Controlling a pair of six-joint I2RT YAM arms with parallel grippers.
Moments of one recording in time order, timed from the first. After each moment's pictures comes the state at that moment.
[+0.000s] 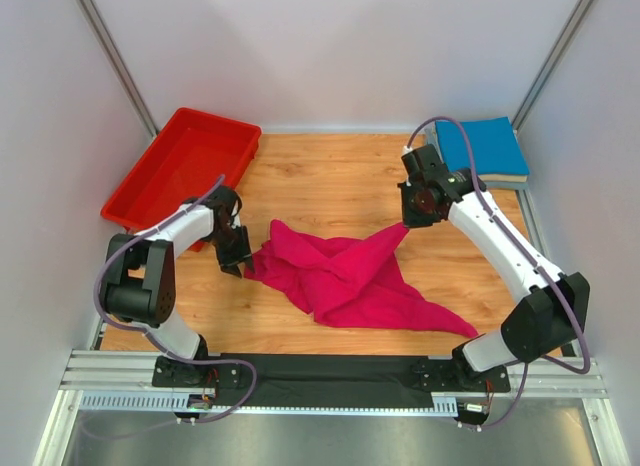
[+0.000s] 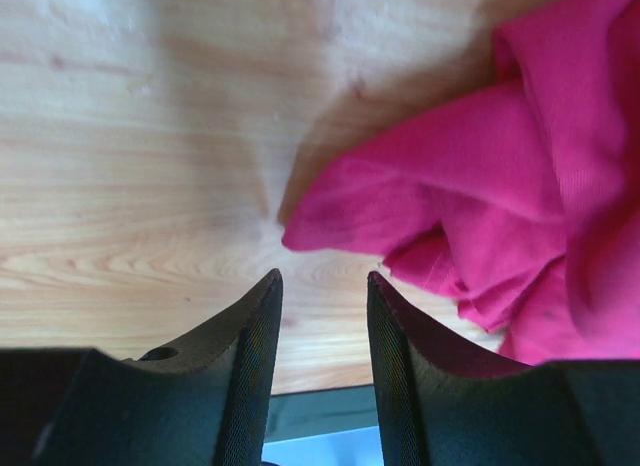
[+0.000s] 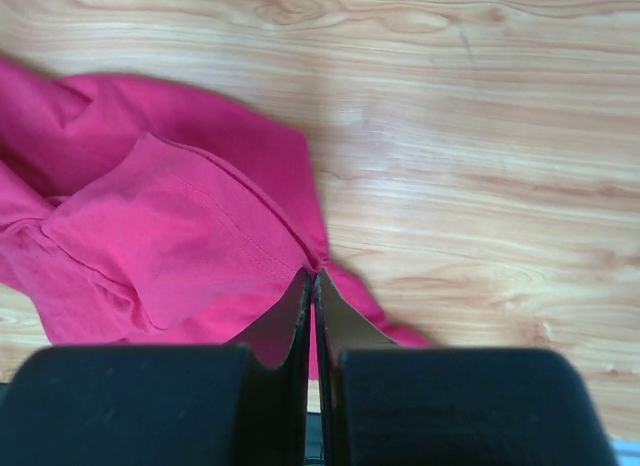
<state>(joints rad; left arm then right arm) -0.18 1.61 0.97 -0.81 0.20 -0.48 0.43 1.48 1.39 -1.00 0.12 0.32</state>
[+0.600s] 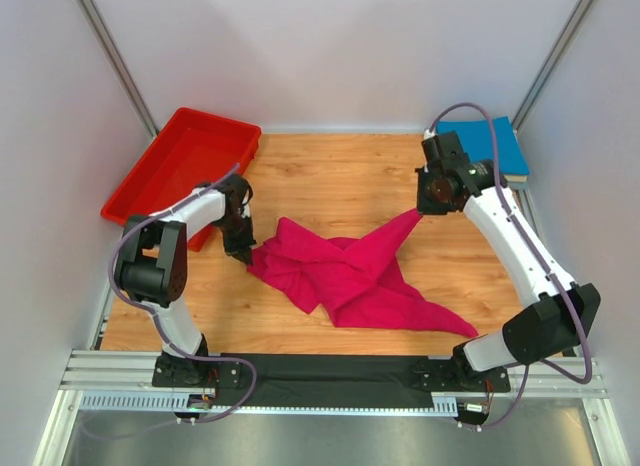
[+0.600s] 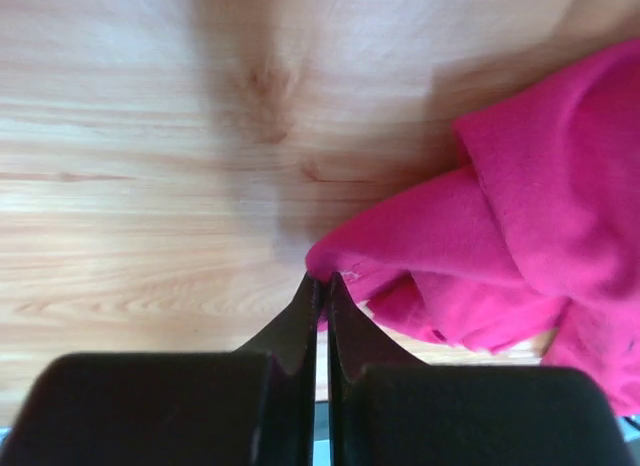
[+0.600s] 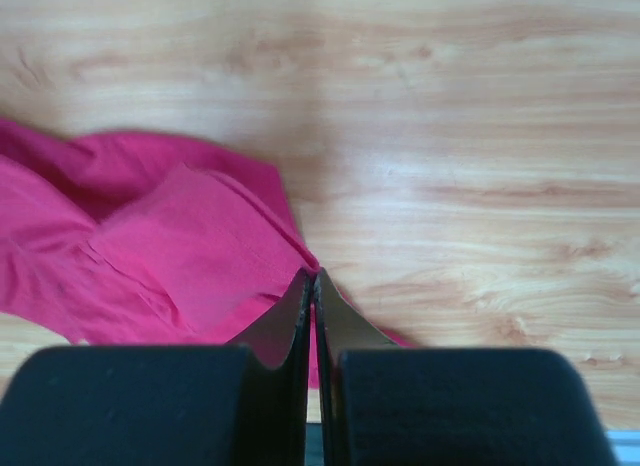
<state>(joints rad) -0.21 1.78 1.12 -0.84 0.16 -0.41 0.34 1.44 1.45 -1.03 0.14 0.32</state>
